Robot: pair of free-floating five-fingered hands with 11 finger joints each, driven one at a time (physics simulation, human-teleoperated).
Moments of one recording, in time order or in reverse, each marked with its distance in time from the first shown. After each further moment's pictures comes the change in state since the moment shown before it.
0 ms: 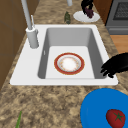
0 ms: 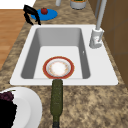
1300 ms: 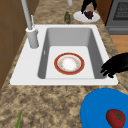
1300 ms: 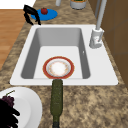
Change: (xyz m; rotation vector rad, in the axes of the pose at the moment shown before) left hand 0.000 0.000 0.000 0.000 0.000 0.000; right hand -0.006 -0.022 0.014 0.285 -0.024 -0.030
